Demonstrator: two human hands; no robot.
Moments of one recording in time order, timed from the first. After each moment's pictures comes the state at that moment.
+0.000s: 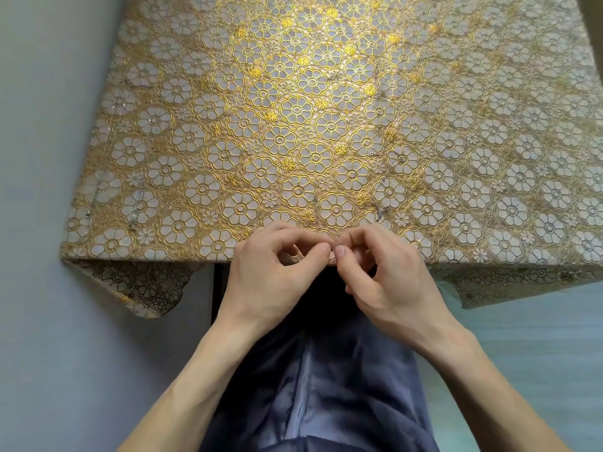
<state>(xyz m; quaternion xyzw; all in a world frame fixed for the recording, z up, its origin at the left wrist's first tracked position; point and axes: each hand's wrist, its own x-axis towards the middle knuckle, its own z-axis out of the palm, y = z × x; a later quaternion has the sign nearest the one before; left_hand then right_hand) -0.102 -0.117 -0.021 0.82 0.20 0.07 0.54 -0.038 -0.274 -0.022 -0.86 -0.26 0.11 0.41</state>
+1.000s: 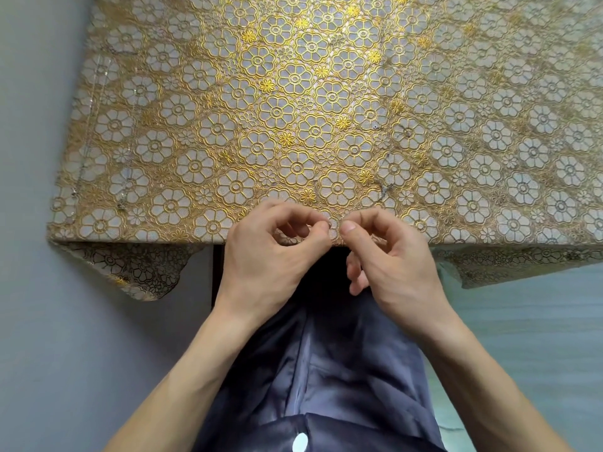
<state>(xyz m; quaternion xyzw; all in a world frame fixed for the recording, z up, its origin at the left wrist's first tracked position) -0.105 -0.122 -0.020 0.80 0.22 0.09 0.54 -0.051 -0.268 -0.016 -0.73 -0.02 0.27 0.63</state>
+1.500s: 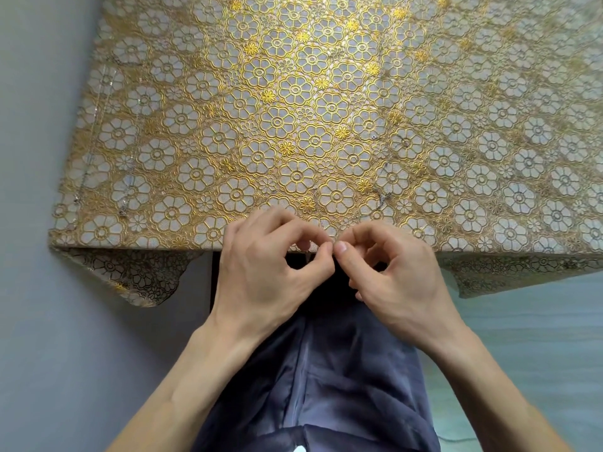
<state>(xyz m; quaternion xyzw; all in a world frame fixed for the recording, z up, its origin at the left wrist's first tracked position) -0.109 -0.122 -0.021 0.91 0.12 0.15 0.36 -0.048 -0.280 -0.020 -0.85 -0.19 0.16 0.47</state>
